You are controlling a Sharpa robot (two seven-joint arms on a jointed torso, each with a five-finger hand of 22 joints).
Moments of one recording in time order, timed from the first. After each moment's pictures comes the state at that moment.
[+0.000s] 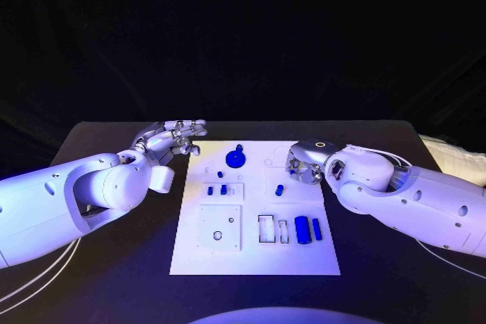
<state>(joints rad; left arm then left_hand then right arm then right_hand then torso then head) 1.19 -0.93 -0.03 1.61 0.11 -0.30 0.30 1.36 -0.12 0.46 0.00 0.12 1.06 0.17 0.11 0.07 1.17 0.09 0.20 0.14 1.29 0.01 1.05 0.68 0.17 1.20 0.10 0.64 0.83 1.01 -0.82 0.15 1.56 -1.86 -0.08 -0.30 1.44 -0.15 0.43 0.12 0.12 1.16 0.11 0.07 0.09 1.21 0.06 0.07 0.10 1.47 -0.03 1.33 1.22 0.08 1.39 0.08 1.30 1.16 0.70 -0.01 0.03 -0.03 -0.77</state>
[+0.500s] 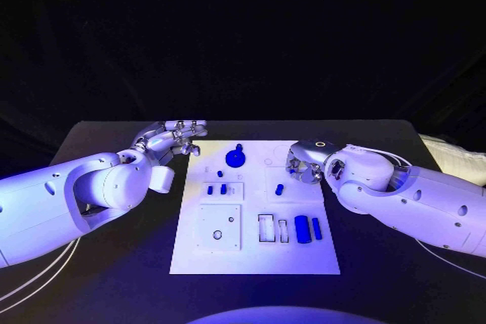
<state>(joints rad) 1.19 -0.93 -0.03 1.61 0.09 -0.30 0.29 1.37 -0.12 0.46 -0.01 0.12 1.05 0.17 0.11 0.07 1.16 0.09 0.21 0.14 1.28 0.01 1.05 0.67 0.17 1.20 0.10 0.64 0.83 1.01 -0.82 0.15 1.56 -1.86 -0.08 -0.30 1.45 -0.14 0.46 0.09 0.11 1.19 0.11 0.08 0.10 1.24 0.05 0.07 0.09 1.47 -0.03 1.33 1.23 0.08 1.40 0.08 1.30 1.17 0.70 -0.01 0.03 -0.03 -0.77</state>
